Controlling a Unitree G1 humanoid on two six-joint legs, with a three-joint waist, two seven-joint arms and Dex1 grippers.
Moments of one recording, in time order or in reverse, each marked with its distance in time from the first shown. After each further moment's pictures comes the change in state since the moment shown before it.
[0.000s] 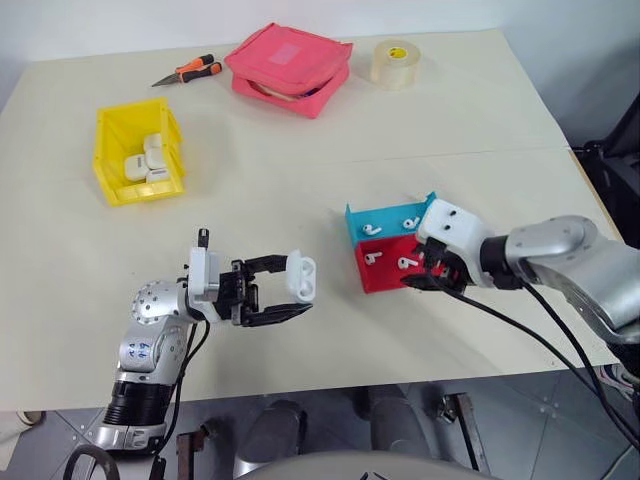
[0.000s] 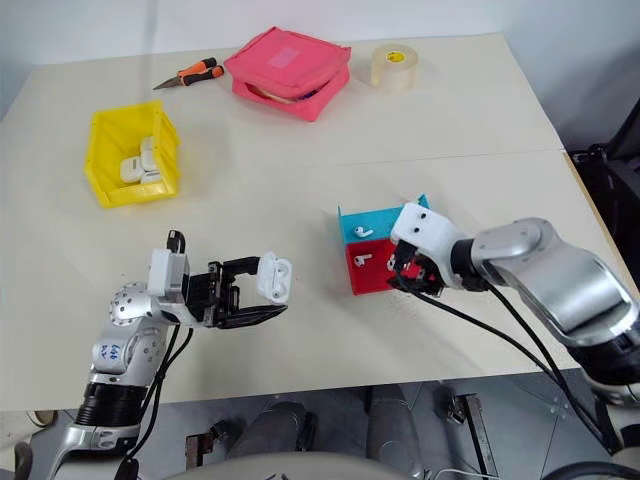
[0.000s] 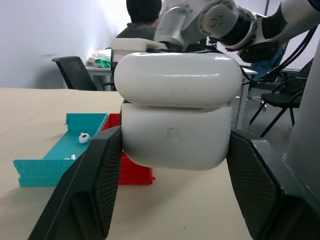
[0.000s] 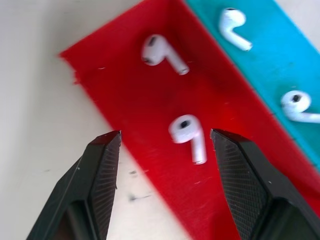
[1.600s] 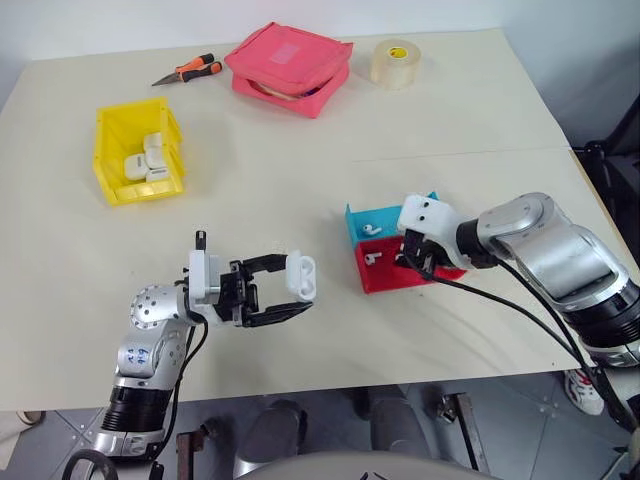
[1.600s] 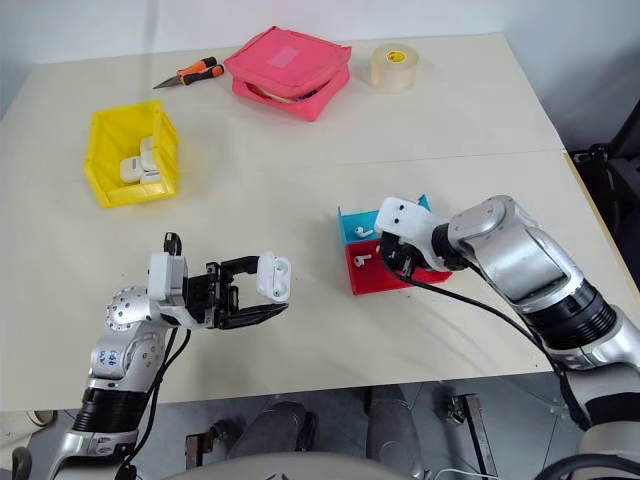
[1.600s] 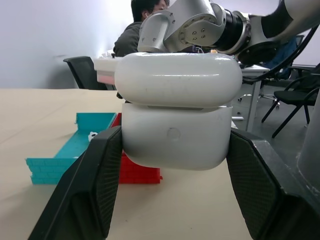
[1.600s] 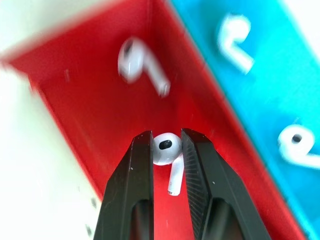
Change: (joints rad) left arm -0.005 0.003 -0.004 -0.016 0.012 -0.030 0.035; right arm -0.066 0.167 -0.009 0.155 -0.190 -0.072 0.165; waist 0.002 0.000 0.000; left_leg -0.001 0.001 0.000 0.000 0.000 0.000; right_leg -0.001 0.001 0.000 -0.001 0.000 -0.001
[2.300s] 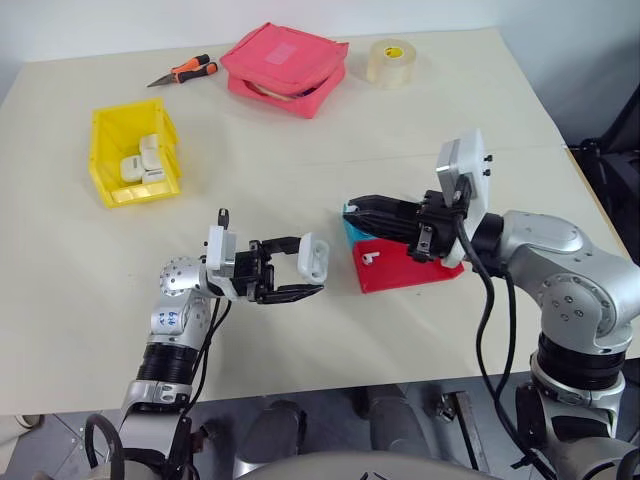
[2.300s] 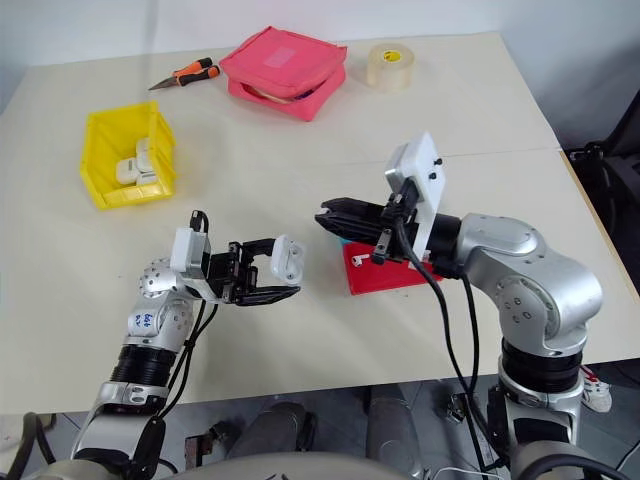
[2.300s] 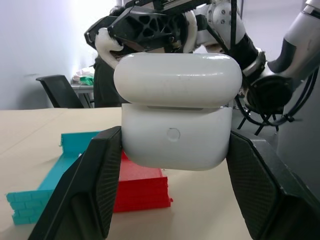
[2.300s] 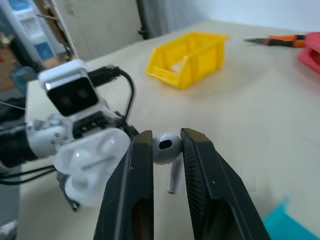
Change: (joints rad) left arm -0.223 -0.093 -0.026 0.327 0.000 -0.090 -0.173; right arm 0.173 0.399 -0.458 -0.277 0.483 0.004 -0.239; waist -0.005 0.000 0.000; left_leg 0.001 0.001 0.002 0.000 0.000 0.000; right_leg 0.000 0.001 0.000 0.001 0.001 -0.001
